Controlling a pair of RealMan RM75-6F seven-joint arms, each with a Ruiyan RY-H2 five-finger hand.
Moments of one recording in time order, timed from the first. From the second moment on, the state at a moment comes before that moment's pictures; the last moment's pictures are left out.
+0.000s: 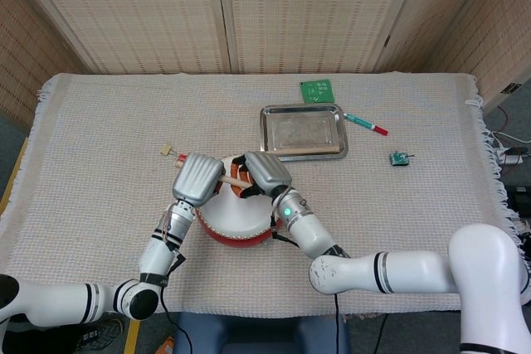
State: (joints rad) left arm -0.95 -1.56 -0.24 -1.66 0.89 1.22 0.77; right arm 1.24 -1.52 0.33 -1.68 -0.37 0.95 -0.26
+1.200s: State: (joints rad) left arm -0.93 -1.54 -0.25 -1.68 0.95 1.22 0.75; right arm 1.16 -1.56 0.37 -1.64 -0.50 0.92 -0.21
